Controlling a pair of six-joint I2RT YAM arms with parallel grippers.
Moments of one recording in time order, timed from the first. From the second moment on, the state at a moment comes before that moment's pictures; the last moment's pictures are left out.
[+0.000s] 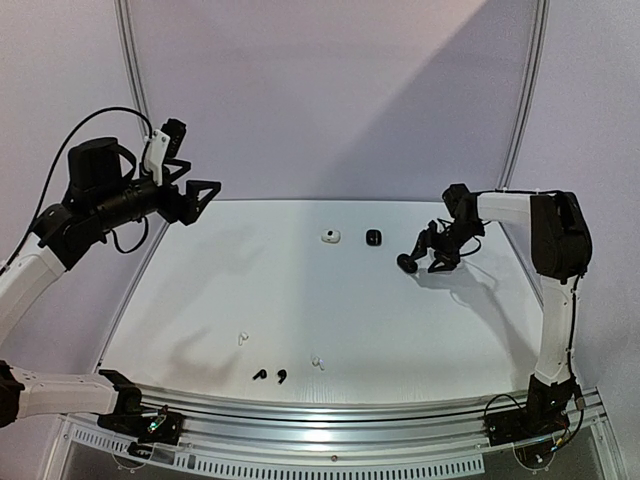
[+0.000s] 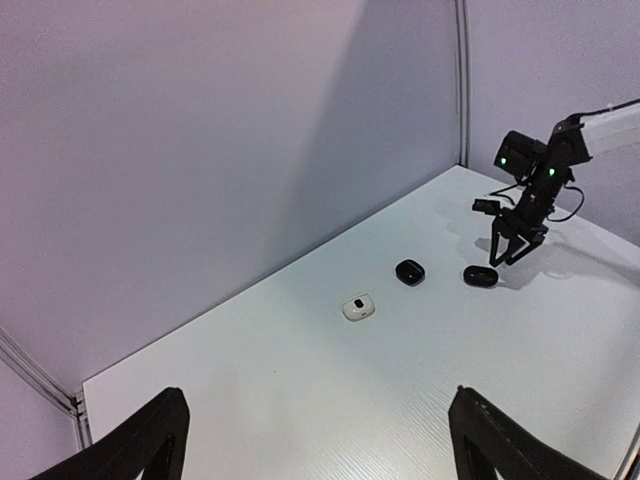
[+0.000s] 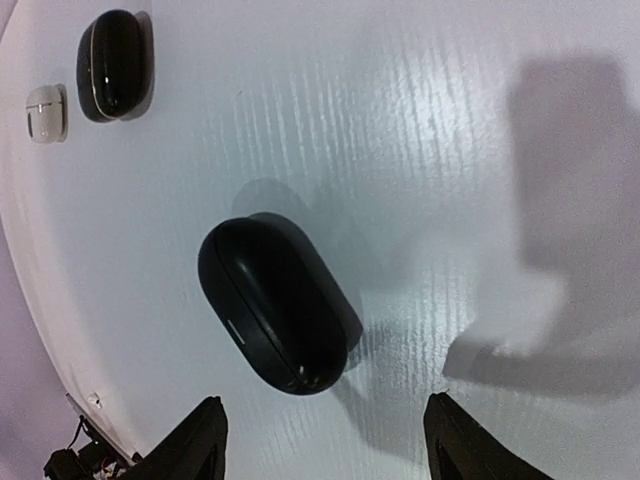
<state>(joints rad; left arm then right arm) -0.44 1.01 1.14 -0.33 0.15 0.19 0.22 2.16 1.61 -0.73 -0.45 0.46</state>
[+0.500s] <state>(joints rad) -0.44 1.01 1.10 -0.31 0.15 0.19 0.34 2.17 1.94 -0.70 -0.02 0.46</state>
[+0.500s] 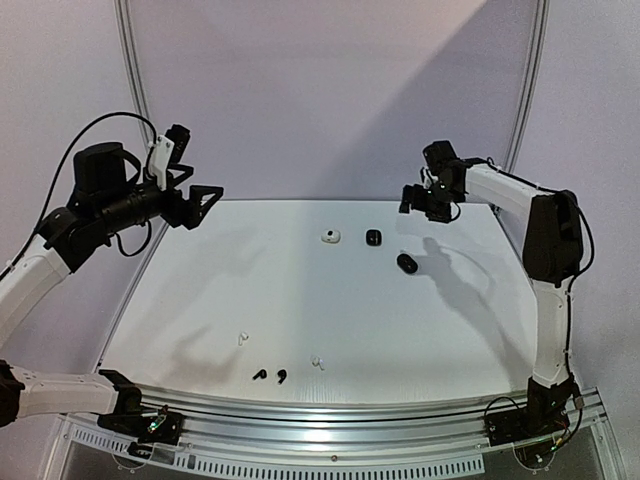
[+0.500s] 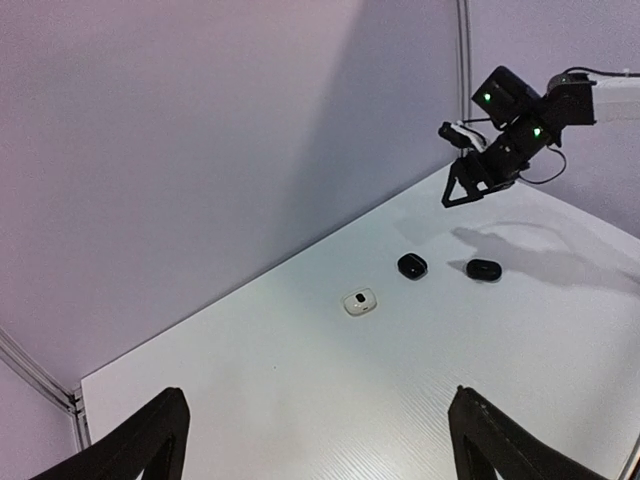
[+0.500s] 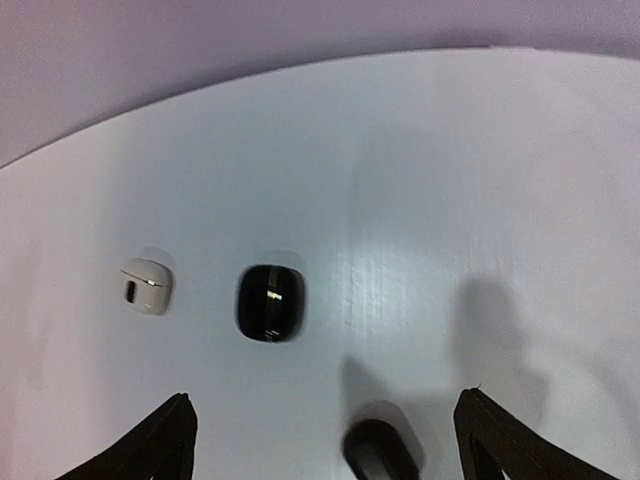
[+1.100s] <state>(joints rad) -0.43 1.05 1.10 -0.28 0.15 0.20 0.48 2.58 2.22 -0.58 0.13 0.46</state>
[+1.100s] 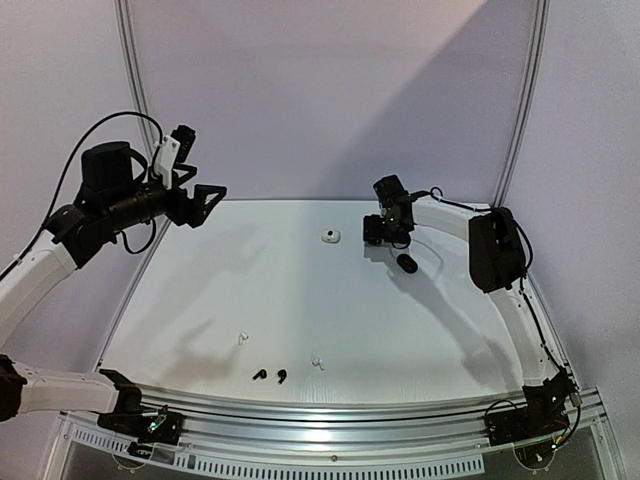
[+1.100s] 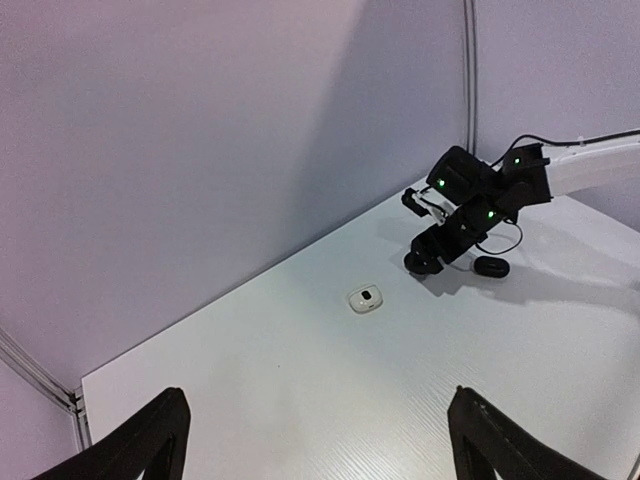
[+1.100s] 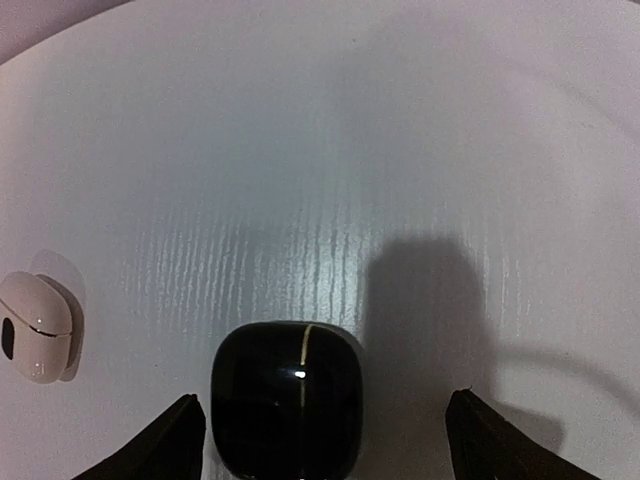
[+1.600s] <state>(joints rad) -0.42 1.07 1.11 -0.26 0.15 0.24 0.50 2.63 2.36 -0.64 0.13 0.42</state>
